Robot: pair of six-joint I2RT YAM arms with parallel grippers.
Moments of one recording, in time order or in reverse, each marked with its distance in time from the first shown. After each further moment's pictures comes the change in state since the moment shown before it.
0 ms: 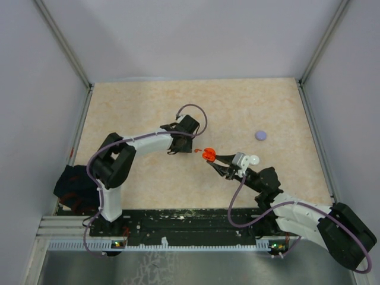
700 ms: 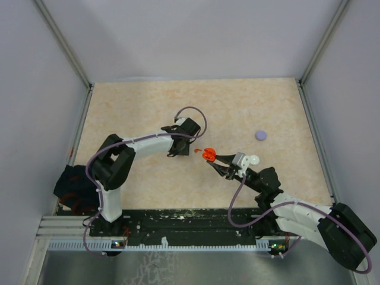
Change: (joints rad) left arm -0.028 -0.011 -0.009 -0.078 -0.092 -0.037; right arm 0.000 -0.003 0.000 0.000 0.000 0.000
